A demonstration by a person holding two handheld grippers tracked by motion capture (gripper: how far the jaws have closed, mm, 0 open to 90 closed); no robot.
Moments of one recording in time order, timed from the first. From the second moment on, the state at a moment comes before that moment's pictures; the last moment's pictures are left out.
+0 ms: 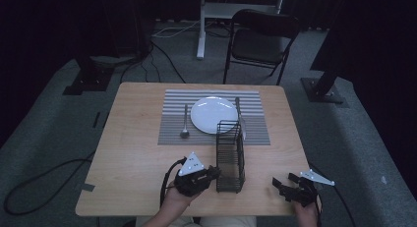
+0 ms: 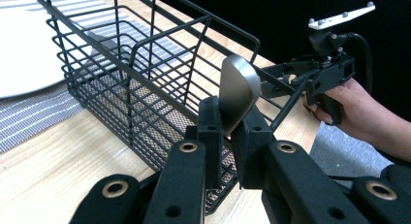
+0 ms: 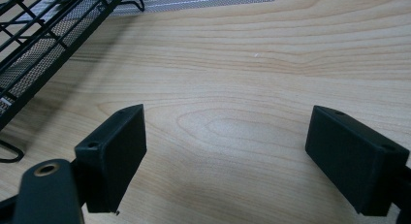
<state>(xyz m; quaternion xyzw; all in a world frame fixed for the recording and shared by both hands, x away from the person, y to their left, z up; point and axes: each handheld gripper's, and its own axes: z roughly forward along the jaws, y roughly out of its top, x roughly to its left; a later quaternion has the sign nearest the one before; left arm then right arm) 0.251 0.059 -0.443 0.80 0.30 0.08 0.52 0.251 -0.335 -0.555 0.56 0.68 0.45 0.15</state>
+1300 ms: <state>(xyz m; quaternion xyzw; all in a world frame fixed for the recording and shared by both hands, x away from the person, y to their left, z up) 0.279 0.047 -0.403 0.77 0.27 0.09 0.57 0.251 -0.336 -0.555 0.56 0.68 0.45 0.15</state>
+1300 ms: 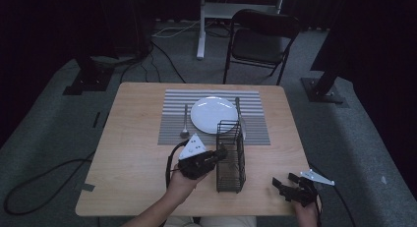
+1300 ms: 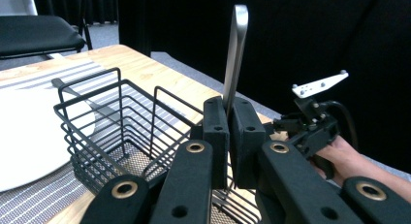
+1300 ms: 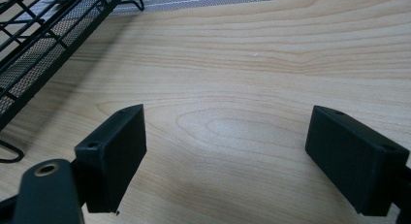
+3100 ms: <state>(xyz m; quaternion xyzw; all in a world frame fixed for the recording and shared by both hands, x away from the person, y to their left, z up) 0.318 0.163 -0.358 0.74 0.29 0.11 0.60 0.252 -0.336 -0.555 0.56 0.68 0.44 0.15</state>
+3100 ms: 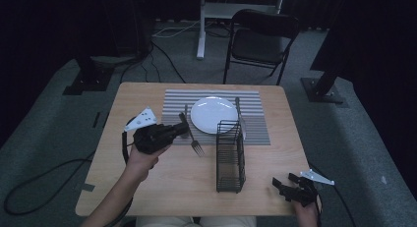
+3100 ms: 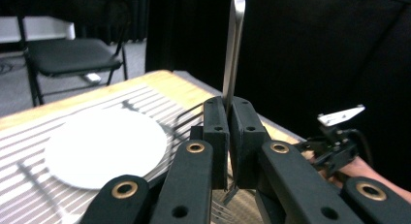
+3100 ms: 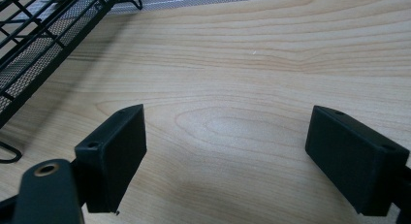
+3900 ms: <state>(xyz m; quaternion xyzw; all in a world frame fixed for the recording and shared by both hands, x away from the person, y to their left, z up) 0.397 0.209 -0.418 0.75 0.38 0.14 0.52 0.252 -0.336 -0.555 0.56 0.68 0.44 0.15</state>
